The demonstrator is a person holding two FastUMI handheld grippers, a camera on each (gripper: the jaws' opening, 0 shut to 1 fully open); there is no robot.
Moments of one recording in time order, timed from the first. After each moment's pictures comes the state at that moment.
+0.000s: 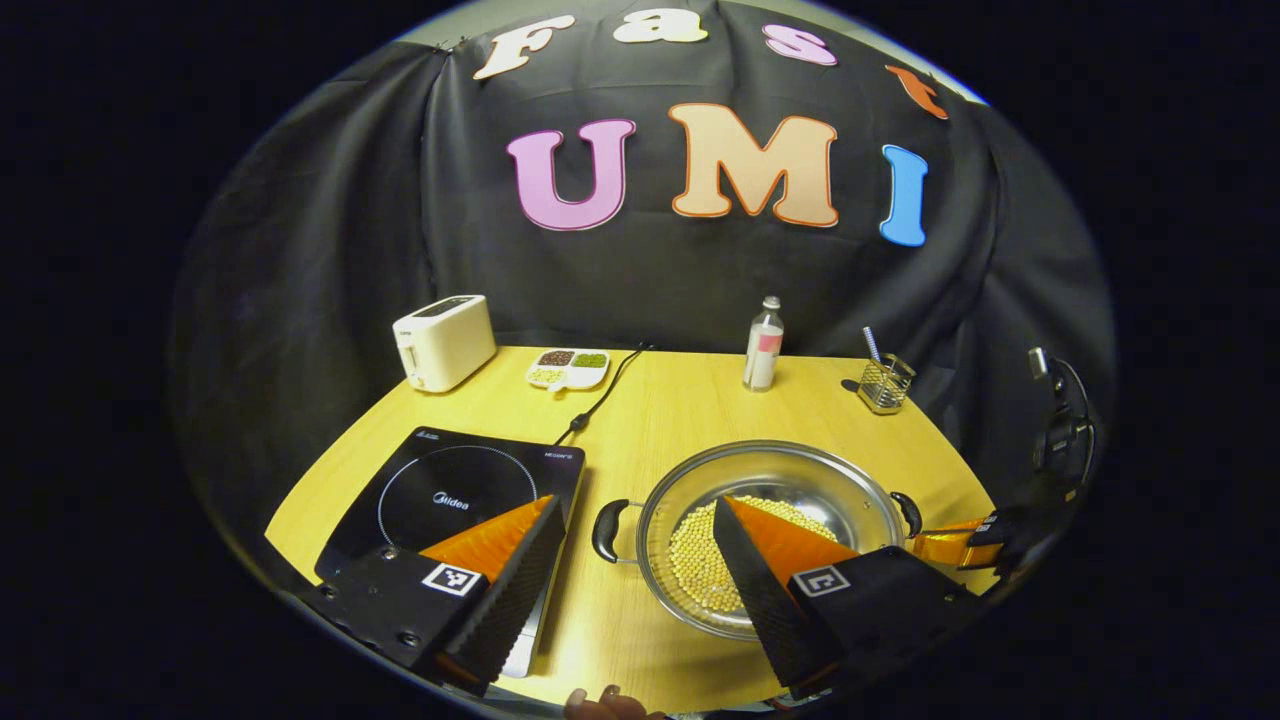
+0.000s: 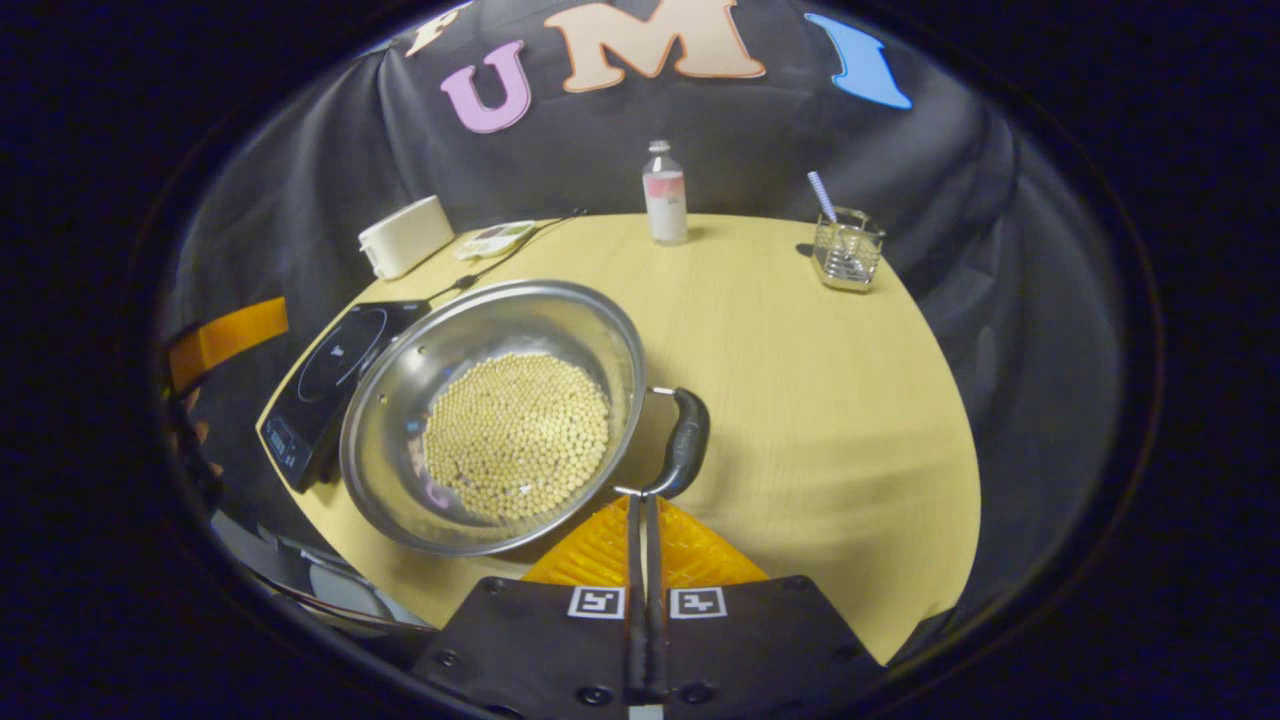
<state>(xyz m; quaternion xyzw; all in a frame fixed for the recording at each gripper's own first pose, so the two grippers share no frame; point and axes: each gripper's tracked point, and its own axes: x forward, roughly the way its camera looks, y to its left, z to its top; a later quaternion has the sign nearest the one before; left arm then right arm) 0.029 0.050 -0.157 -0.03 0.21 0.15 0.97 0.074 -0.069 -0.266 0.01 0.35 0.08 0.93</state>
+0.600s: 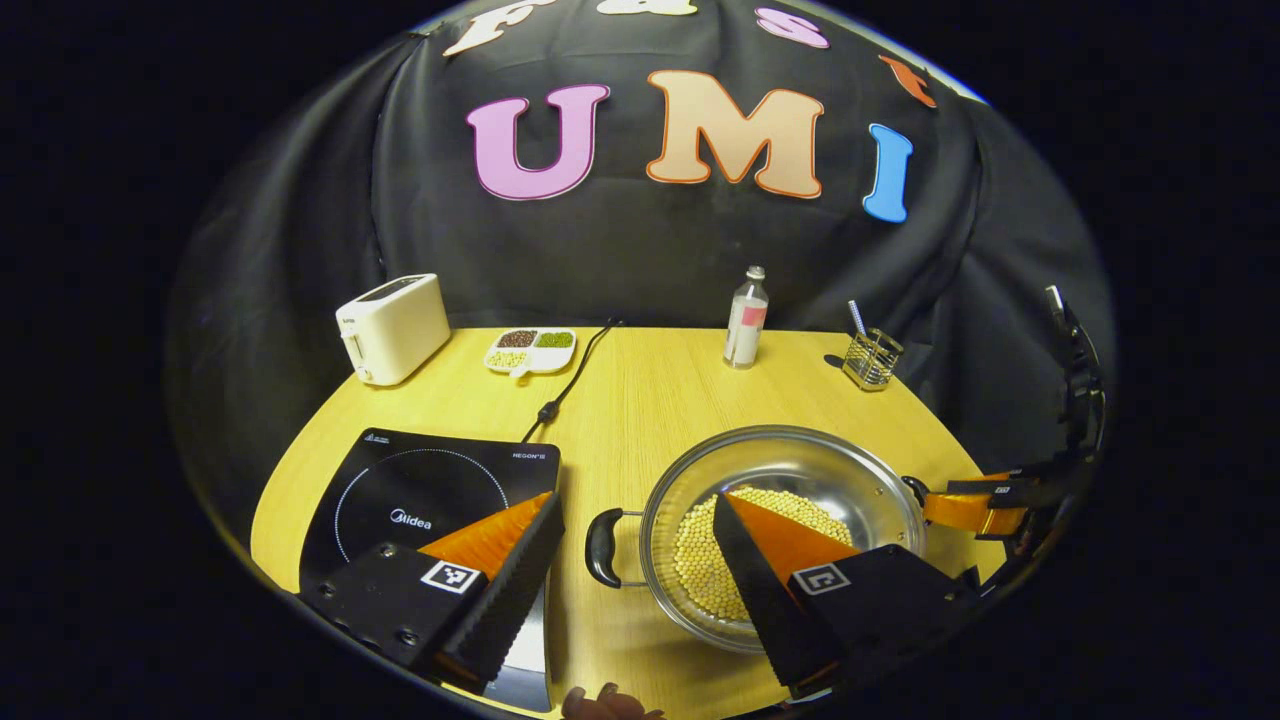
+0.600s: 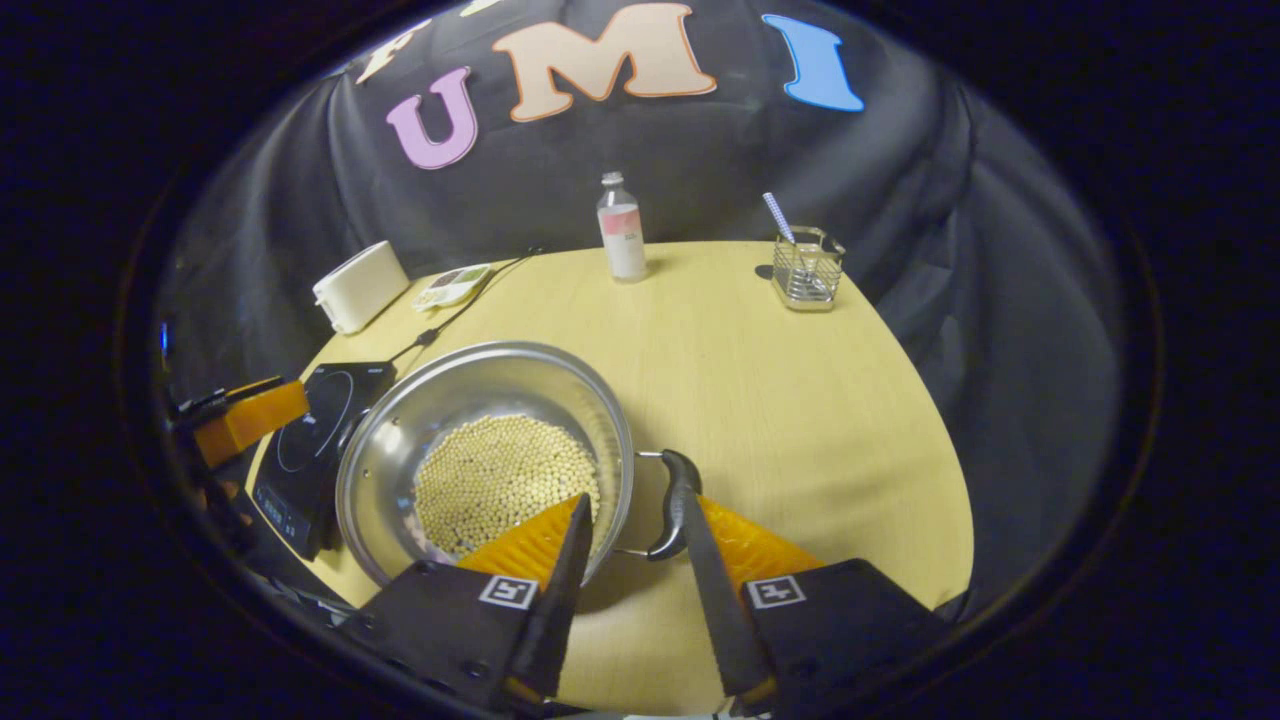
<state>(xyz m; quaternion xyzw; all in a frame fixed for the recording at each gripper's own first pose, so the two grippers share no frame) 0.062 0.071 -0.191 -0.04 0.25 0.09 0.96 0.105 -0.064 -0.252 0.06 0.34 0.02 0.94</state>
